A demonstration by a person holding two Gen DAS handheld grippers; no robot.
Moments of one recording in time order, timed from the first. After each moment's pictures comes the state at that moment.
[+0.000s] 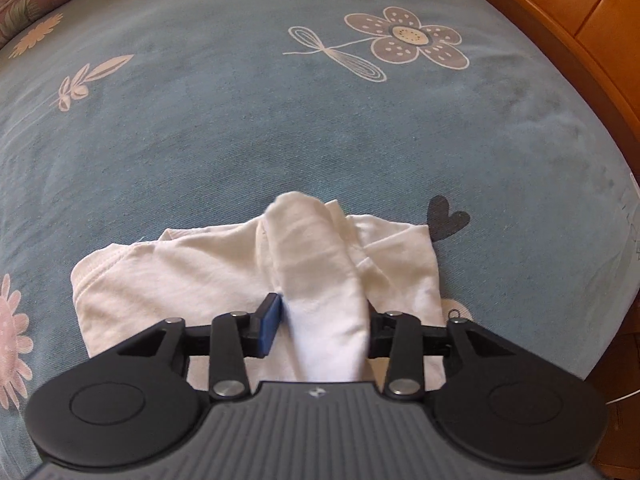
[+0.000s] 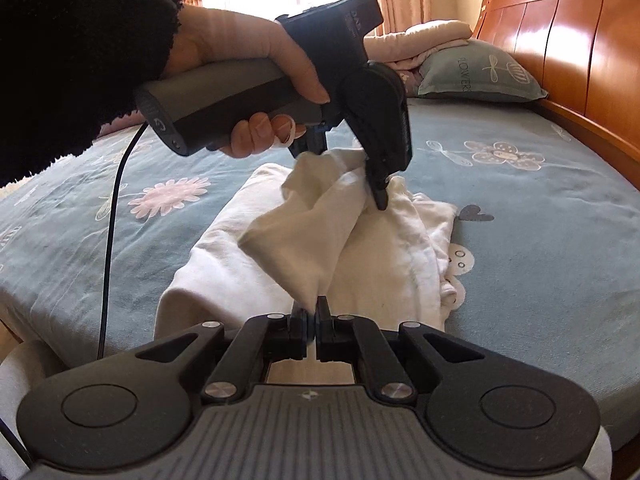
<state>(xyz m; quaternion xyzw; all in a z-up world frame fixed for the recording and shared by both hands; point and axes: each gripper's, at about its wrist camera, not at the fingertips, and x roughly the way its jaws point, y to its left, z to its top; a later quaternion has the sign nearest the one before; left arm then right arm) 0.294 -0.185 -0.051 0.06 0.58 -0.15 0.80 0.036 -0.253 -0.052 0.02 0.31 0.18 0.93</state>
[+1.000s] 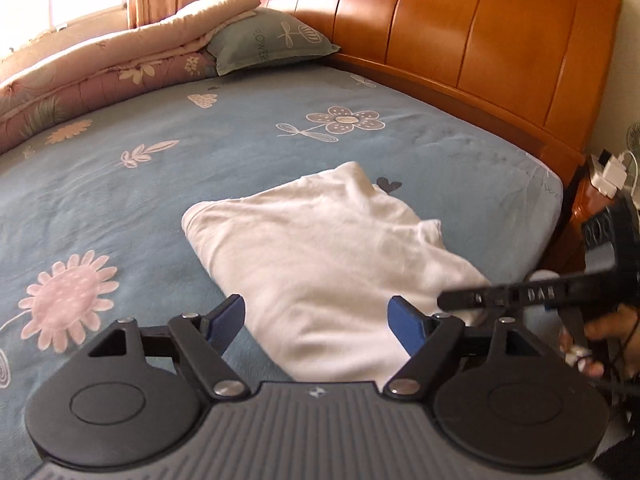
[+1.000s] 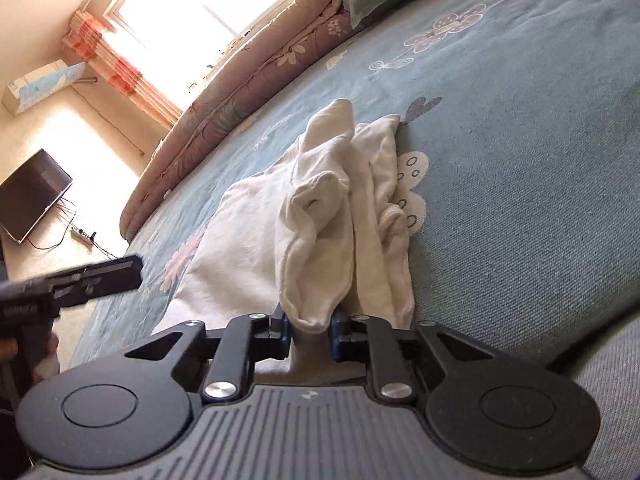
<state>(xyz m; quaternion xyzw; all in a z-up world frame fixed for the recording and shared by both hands) 0.085 -0.042 -0.017 0.10 0.35 -0.25 0.90 0.068 -0.337 -0.097 0.30 0.36 0.21 0.86</state>
